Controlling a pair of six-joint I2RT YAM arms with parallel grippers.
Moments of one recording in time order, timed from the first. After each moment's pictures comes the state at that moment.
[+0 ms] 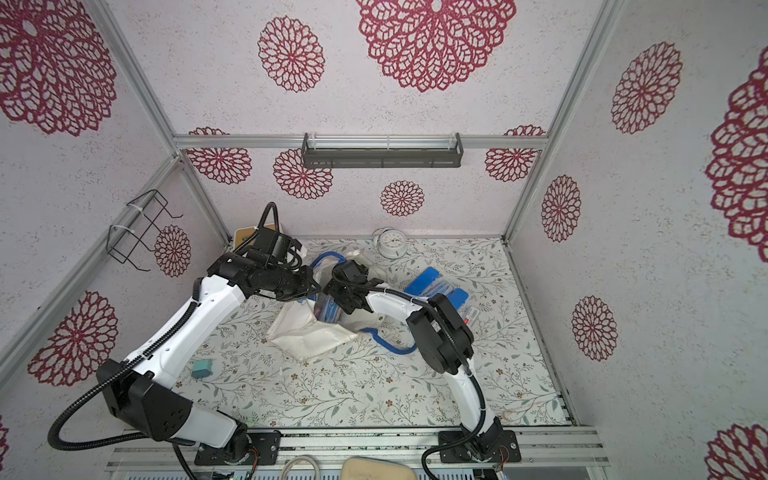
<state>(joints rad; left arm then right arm) -0.42 1.52 1.54 -0.99 0.30 -0.54 0.78 2.17 1.64 -0.25 -0.11 1.30</state>
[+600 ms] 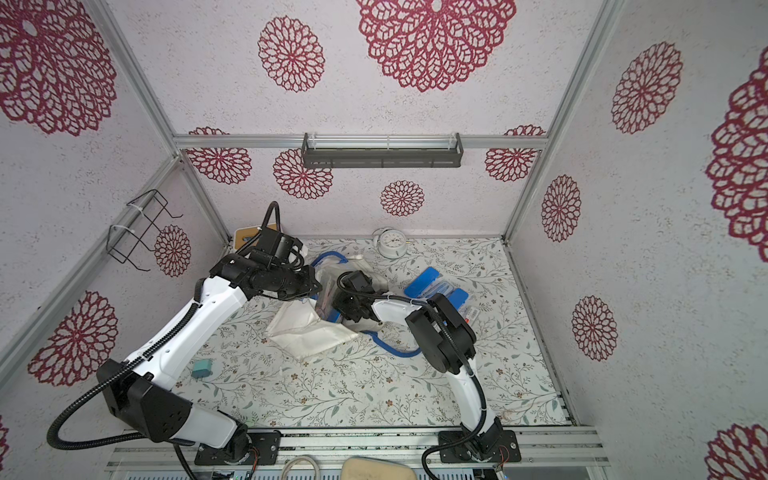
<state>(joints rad) -0.44 1.51 1.54 -0.97 0.23 -0.58 0.76 2.11 1.41 -0.06 -0.20 1.27</state>
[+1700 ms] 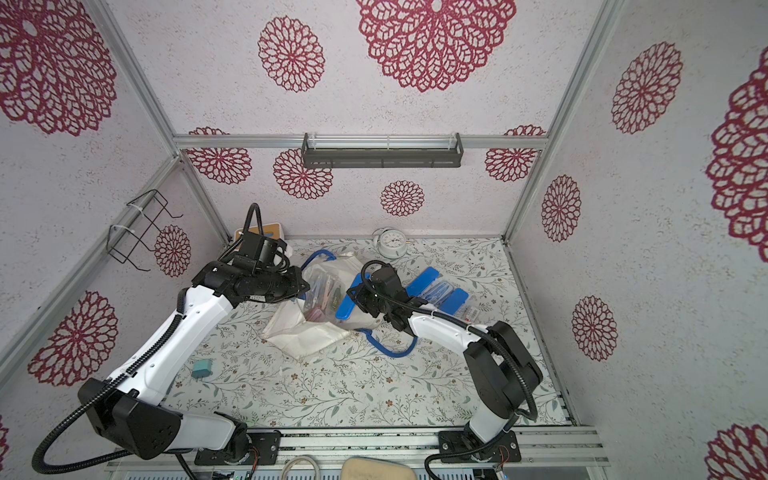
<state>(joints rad) -0.36 1.42 1.45 -0.95 0.22 -0.57 0.70 1.62 1.07 0.08 -0.18 1.25</state>
